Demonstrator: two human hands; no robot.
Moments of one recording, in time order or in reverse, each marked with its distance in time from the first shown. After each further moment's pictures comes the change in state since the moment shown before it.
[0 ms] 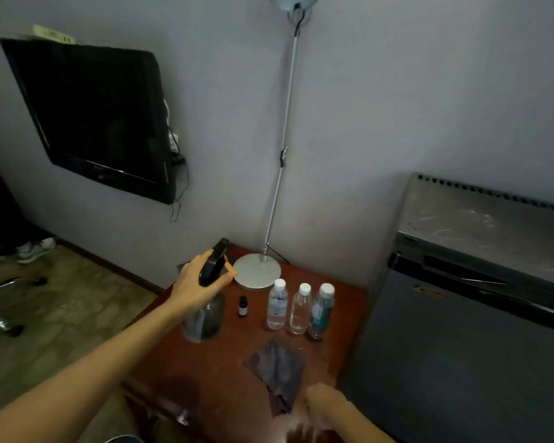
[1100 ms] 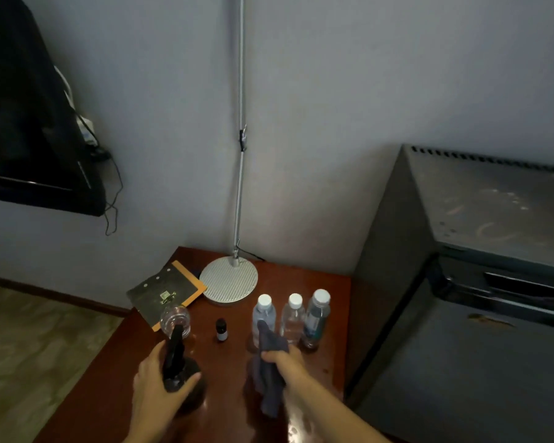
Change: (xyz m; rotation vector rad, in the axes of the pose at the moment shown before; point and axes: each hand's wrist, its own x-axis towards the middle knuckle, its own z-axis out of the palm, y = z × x) left_hand 0.024 -0.167 0.086 0.062 0.003 -0.332; right_hand 0.065 -0.062 0.053 0.703 -0.063 0.566
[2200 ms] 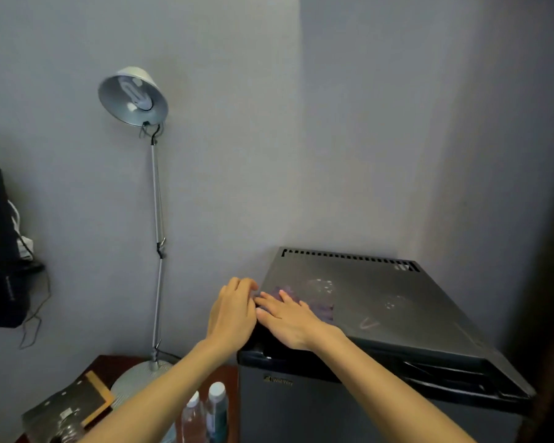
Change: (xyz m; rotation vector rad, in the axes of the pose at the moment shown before) left_hand -0.090 0.428 0.060 0.035 0.115 0.860; right_hand -0.177 -0.230 -0.232 -1.366 0.103 -0.876
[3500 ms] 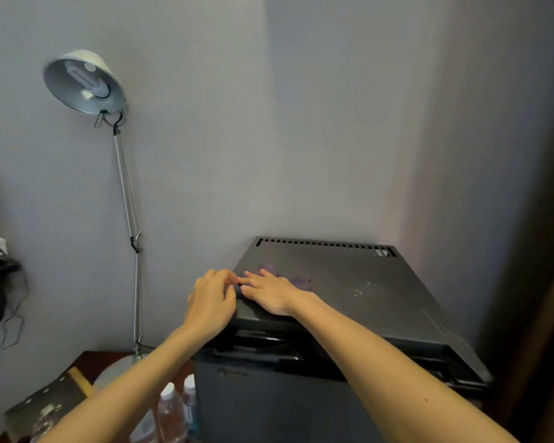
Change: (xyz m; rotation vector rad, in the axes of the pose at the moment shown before) left_hand 0.011 0.027 0.023 -0.011 -0.017 -0.062; right_hand 0.023 0.053 -0.027 -0.027 -0.070 -0.057
